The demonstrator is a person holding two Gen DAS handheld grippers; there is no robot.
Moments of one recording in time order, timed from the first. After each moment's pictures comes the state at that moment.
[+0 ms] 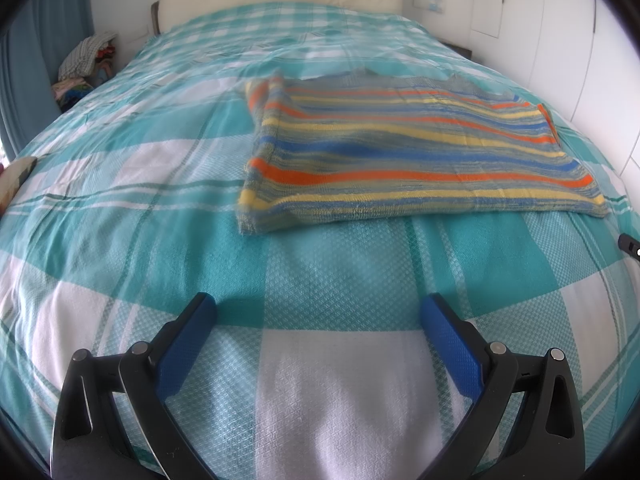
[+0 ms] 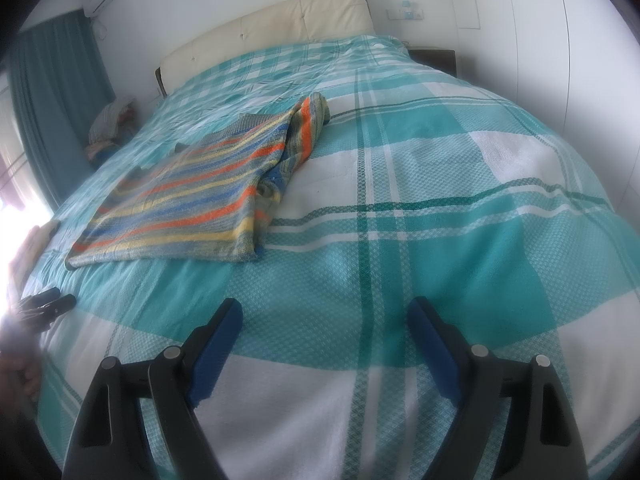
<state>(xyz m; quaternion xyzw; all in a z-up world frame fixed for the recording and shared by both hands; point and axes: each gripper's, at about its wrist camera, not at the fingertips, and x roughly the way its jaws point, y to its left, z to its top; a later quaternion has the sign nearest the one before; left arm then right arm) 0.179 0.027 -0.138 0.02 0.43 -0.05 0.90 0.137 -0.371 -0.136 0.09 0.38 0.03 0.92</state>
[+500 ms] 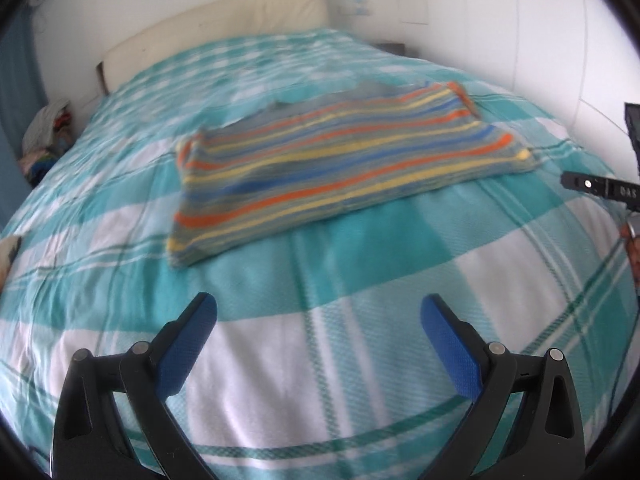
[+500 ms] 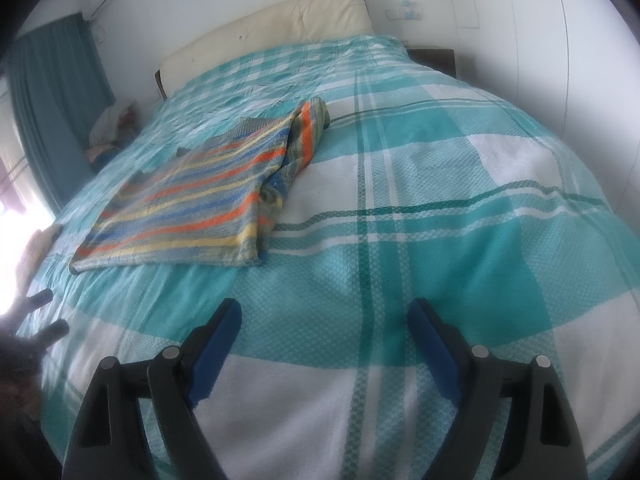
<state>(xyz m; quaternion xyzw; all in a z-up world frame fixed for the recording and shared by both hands) 0.141 -0.027 -0.107 0.11 0.38 -0.15 0.91 0.135 -0.372 -0.126 0.10 0.38 0.03 0.92</state>
